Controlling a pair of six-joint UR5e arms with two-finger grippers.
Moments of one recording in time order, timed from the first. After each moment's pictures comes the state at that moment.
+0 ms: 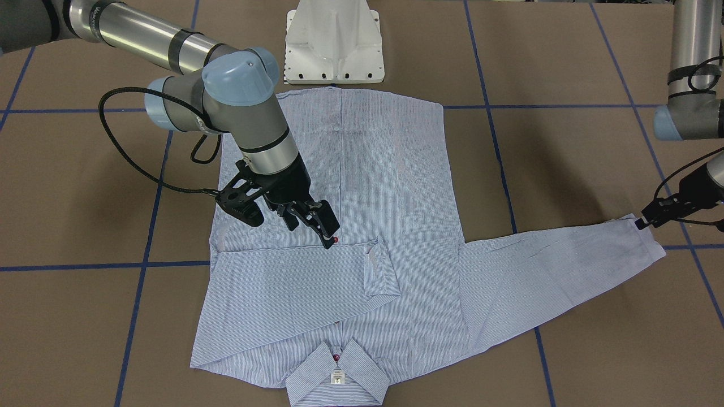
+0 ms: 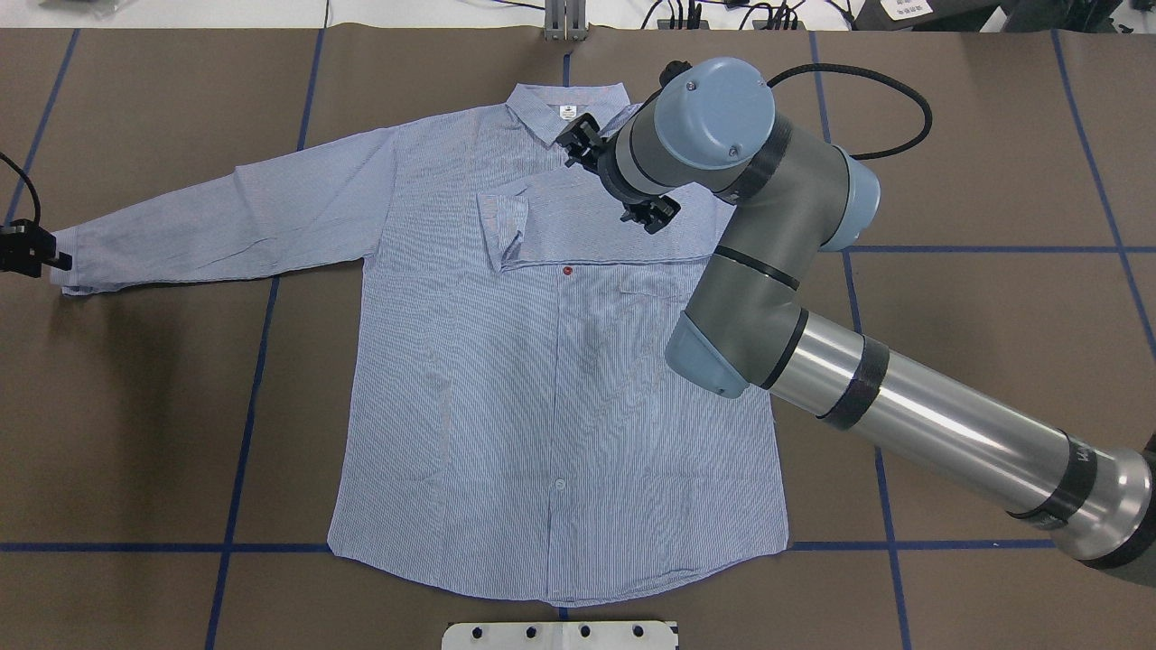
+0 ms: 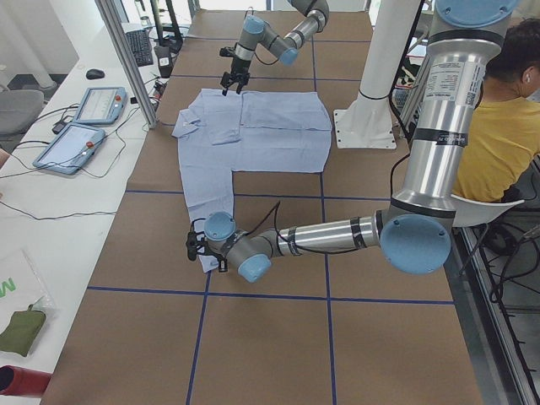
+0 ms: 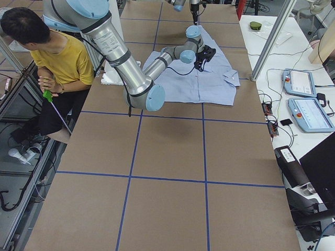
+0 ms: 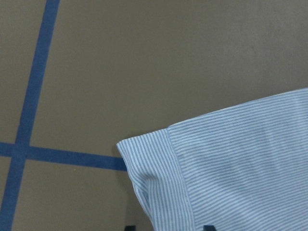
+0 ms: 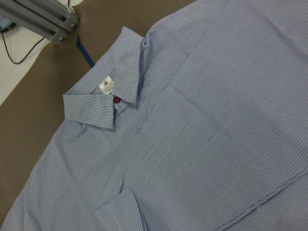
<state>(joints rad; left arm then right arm) -1.19 -1.71 -1.17 -2.49 -2.35 -0.87 0.67 -0.80 1.46 -1.17 1.77 1.88</state>
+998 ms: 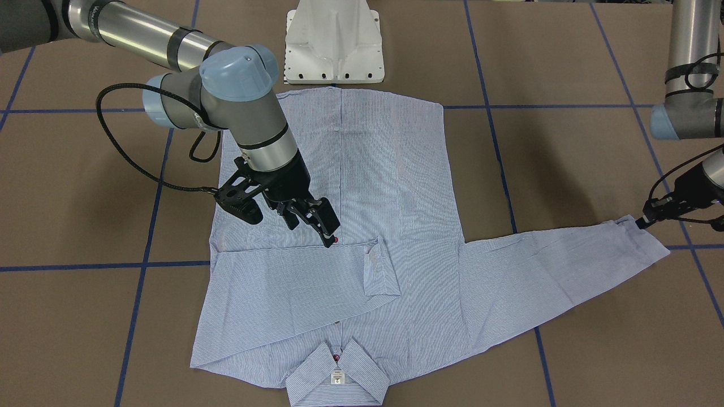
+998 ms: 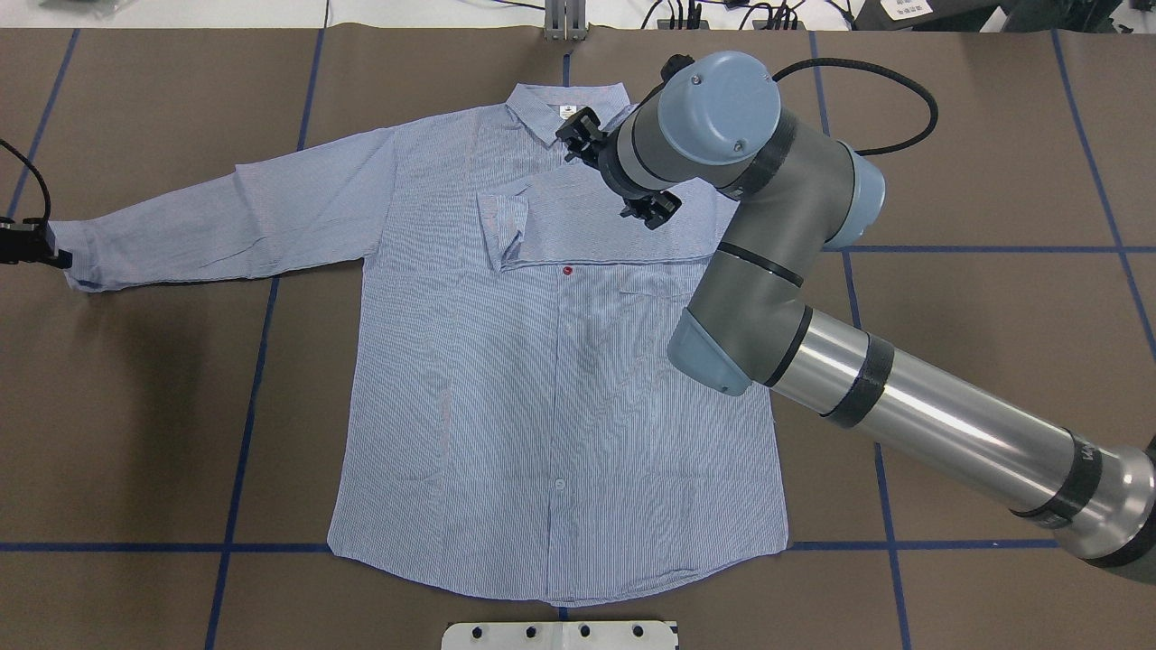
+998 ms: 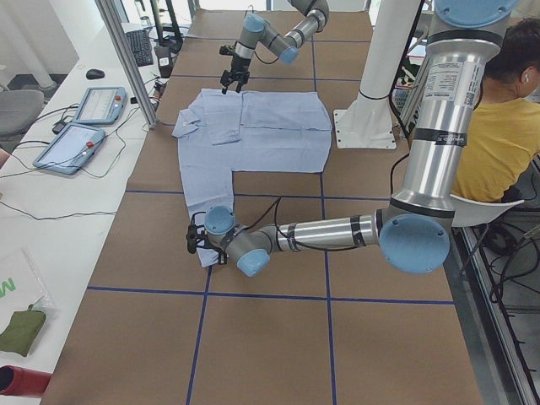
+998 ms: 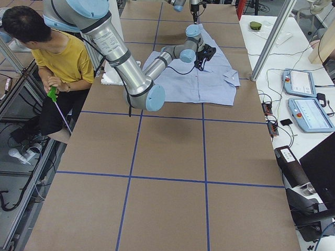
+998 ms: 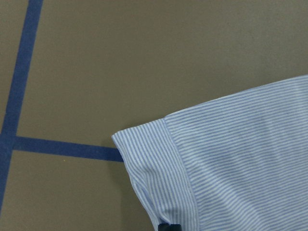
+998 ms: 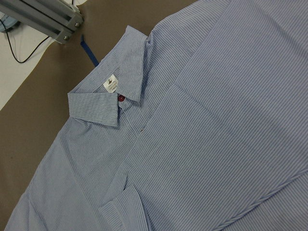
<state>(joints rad) -1.18 -1.72 -1.23 -2.48 -2.36 -0.87 0.68 -0.81 1.49 -1.17 1.77 1.88</state>
